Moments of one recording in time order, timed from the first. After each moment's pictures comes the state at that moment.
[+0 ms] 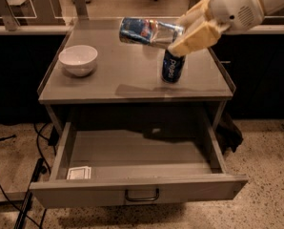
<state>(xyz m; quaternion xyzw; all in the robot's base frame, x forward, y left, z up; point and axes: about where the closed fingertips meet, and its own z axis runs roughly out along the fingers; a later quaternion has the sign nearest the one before) 0.543 -0.091 1.029 -0.61 0.66 0.20 0.39</state>
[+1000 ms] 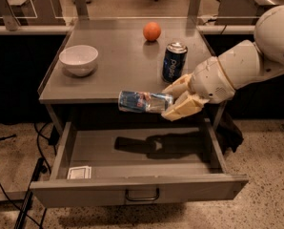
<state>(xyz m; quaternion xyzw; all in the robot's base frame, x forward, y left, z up) 0.507 -0.083 0.874 -0.64 0.65 0.24 0.32</state>
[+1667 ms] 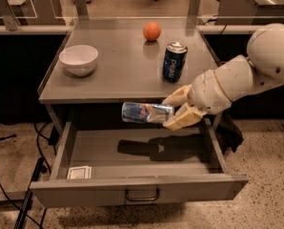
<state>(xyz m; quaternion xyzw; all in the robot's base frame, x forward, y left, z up) 0.507 -0.090 0.839 -0.66 0.64 0.22 0.32</state>
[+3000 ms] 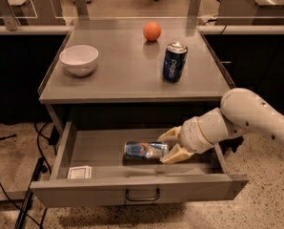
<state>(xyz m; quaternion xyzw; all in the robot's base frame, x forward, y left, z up) 0.500 -0.090 0.690 -0.69 0.62 0.20 0.30</state>
